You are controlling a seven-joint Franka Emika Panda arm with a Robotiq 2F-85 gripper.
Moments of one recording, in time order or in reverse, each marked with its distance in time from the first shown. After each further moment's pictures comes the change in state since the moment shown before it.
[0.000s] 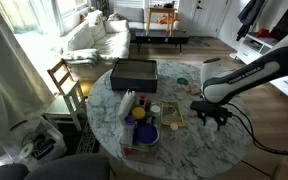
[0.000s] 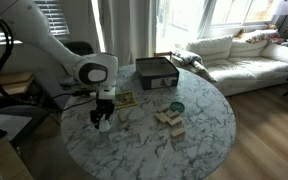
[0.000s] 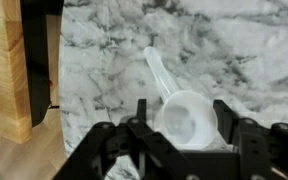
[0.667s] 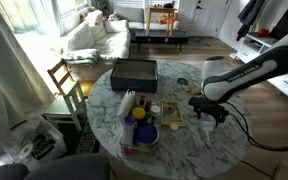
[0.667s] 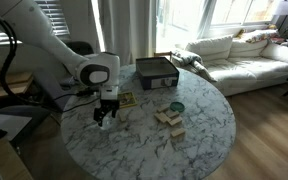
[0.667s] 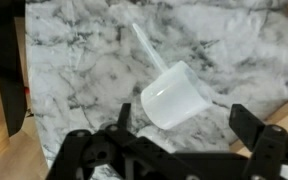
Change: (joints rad) arm -0.023 0.010 0.003 0.009 0.043 0.091 0.013
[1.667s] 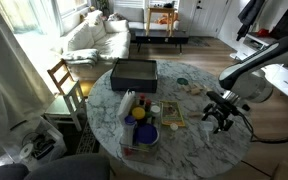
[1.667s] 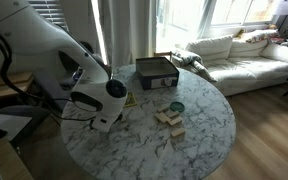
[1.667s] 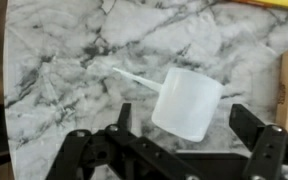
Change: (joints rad) arm -0.236 -0.020 0.065 -0.144 0.801 0.087 -0.363
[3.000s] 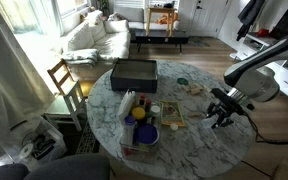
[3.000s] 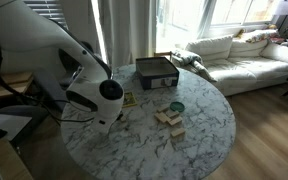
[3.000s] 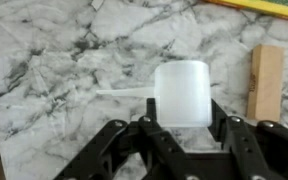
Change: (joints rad) arm 0.063 -0.049 -0.081 -0.037 0.095 0.033 -0.109
